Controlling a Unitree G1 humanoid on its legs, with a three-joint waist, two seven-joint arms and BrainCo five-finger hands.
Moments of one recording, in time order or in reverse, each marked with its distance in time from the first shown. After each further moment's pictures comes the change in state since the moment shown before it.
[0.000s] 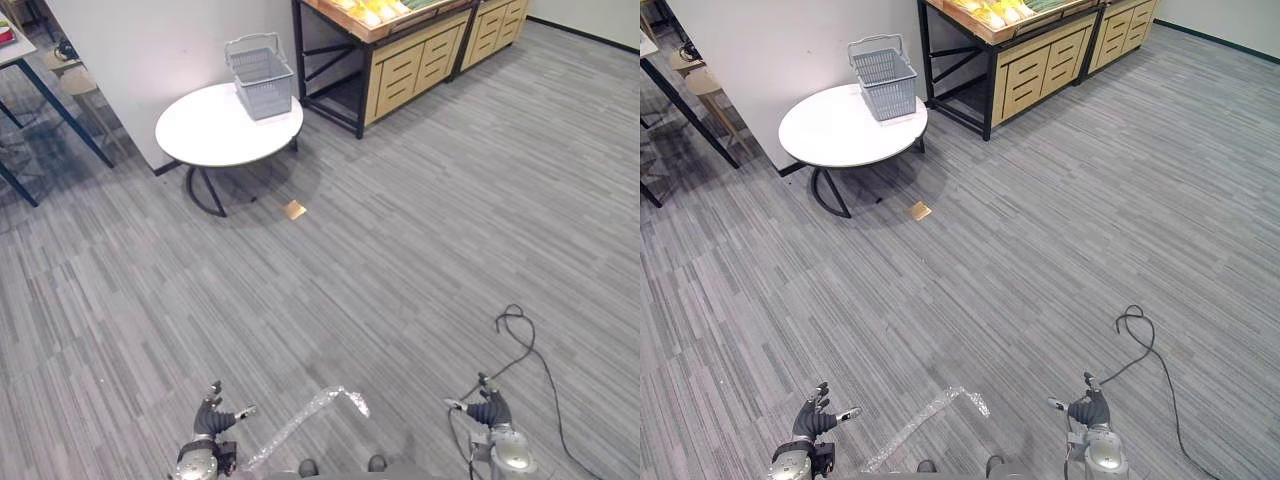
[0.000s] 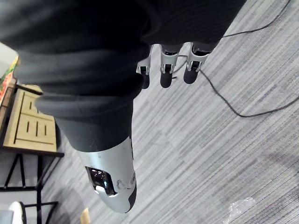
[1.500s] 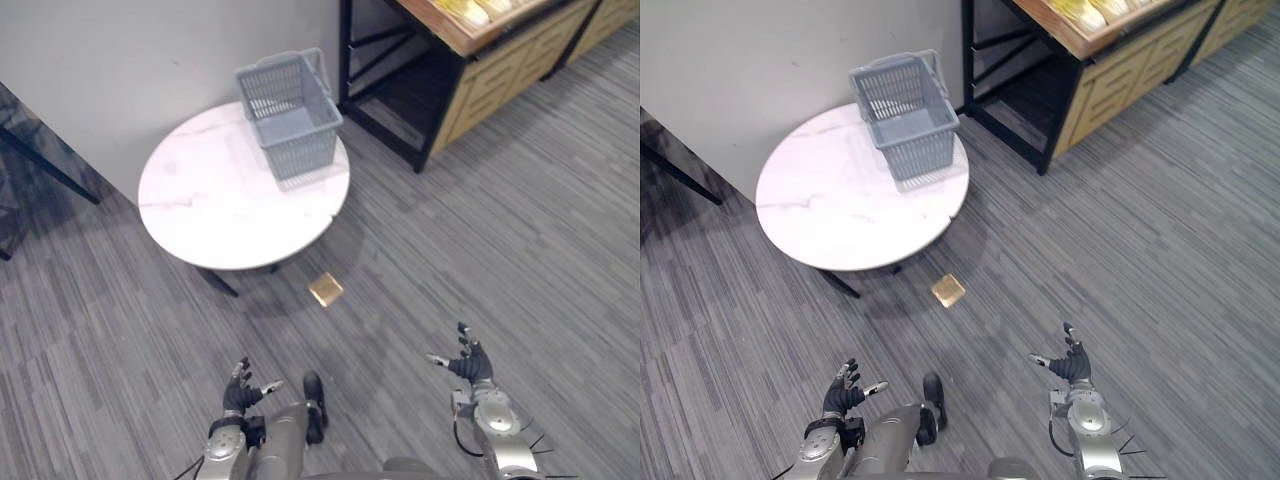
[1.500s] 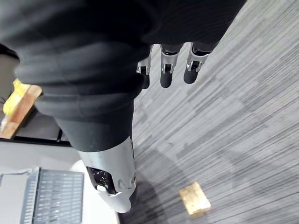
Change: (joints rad) left arm -0.062 -0.055 -0.106 -0.010 -0.033 0.004 0.023; right arm -0.044 0.019 0.183 -0.212 -0.019 0.004 -0.017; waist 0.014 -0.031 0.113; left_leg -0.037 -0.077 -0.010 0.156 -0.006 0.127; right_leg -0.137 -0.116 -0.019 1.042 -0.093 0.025
